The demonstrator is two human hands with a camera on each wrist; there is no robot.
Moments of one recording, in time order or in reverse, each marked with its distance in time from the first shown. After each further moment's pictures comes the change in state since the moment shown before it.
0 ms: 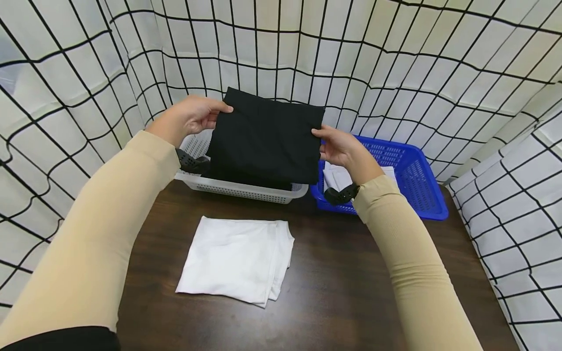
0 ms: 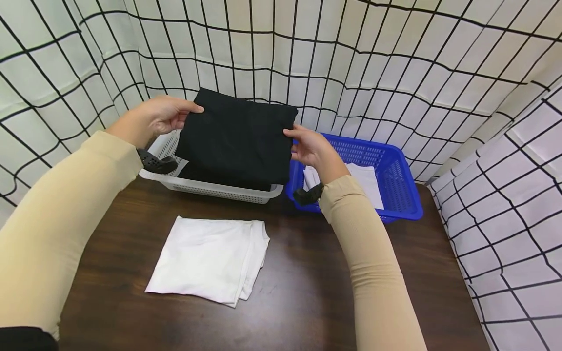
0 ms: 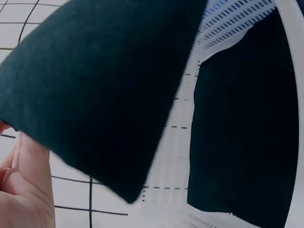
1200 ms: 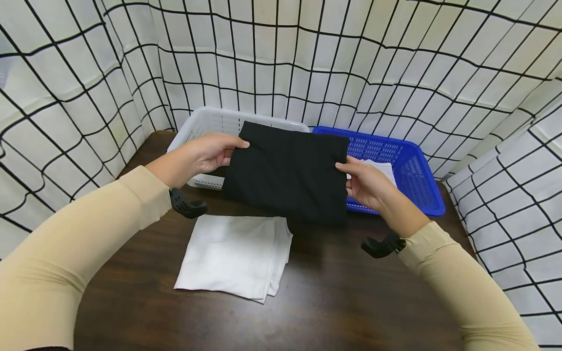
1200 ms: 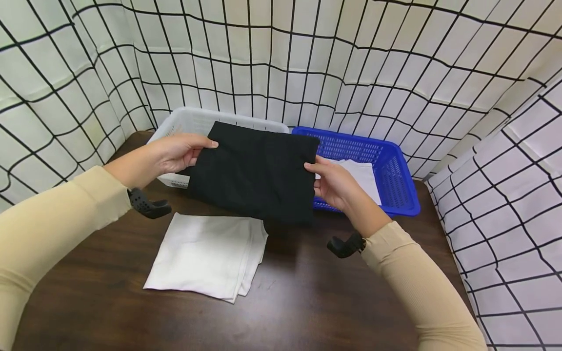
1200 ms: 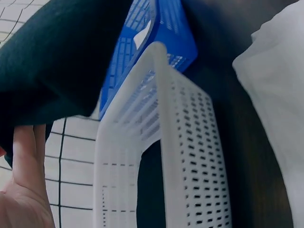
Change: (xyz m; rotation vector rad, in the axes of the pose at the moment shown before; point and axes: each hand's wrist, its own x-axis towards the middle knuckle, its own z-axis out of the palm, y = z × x) left_hand -0.031 -0.068 0.037 0.047 -0.170 0.004; right_hand -0.092 0.047 -0.033 -0.089 -0.011 -0.028
